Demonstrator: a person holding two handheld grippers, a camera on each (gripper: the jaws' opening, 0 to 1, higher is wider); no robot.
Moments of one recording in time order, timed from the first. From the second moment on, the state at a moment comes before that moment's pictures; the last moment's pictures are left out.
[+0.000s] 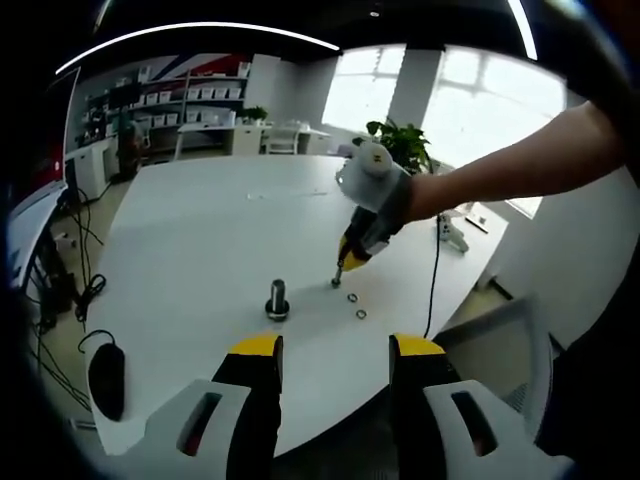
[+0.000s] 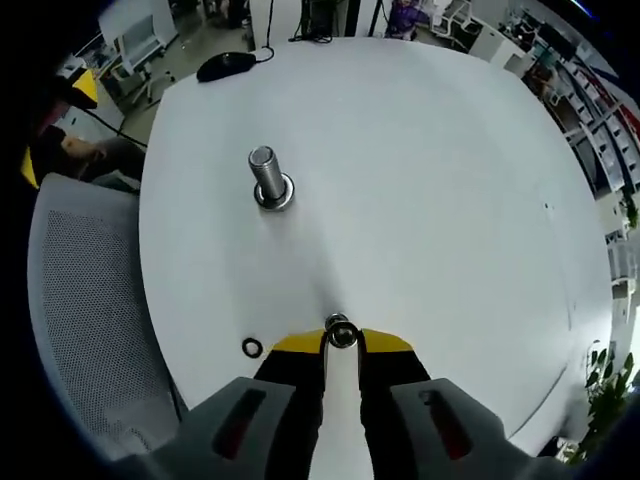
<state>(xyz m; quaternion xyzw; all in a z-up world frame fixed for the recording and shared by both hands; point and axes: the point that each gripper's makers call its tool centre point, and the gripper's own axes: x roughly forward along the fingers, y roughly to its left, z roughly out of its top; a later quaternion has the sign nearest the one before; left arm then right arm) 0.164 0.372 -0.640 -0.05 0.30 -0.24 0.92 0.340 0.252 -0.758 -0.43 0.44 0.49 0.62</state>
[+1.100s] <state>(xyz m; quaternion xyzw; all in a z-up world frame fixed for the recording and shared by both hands) 0.161 0.373 -0.646 -0.06 0.31 -0.24 0.92 0.341 0.244 -0.788 -0.40 0.47 0.47 0.62</state>
